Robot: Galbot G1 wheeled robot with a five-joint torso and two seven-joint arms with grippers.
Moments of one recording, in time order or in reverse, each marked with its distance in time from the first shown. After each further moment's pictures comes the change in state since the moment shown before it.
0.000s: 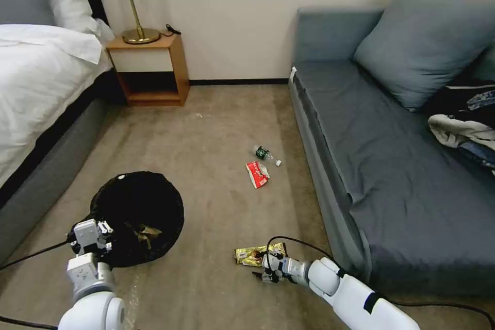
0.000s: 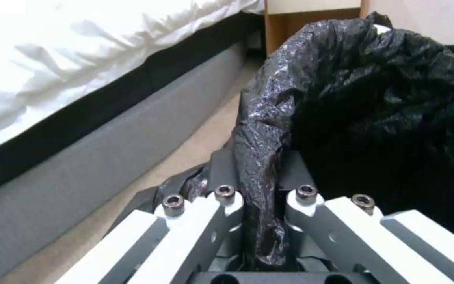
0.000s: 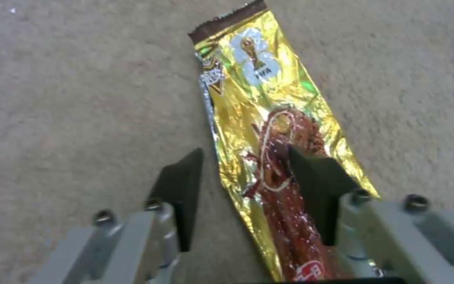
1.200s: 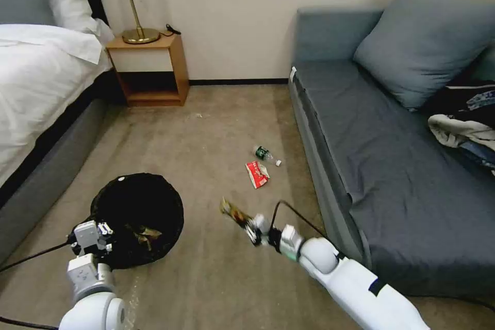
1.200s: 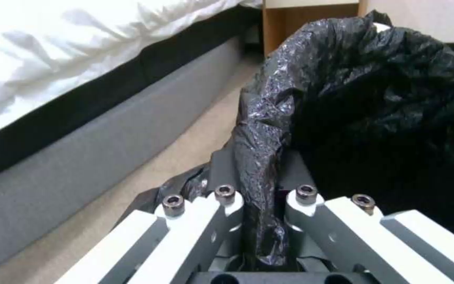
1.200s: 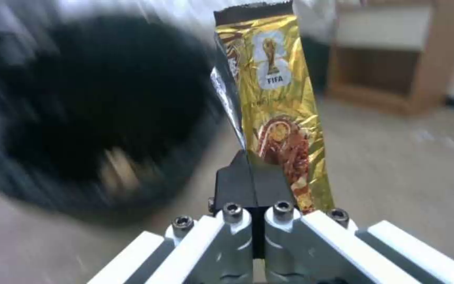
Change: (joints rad) left arm -0.013 0.005 0.008 0.014 -0.019 0.010 -0.003; right arm 0.060 -0.029 -0.044 0.408 0.619 0.114 0.108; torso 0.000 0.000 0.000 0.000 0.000
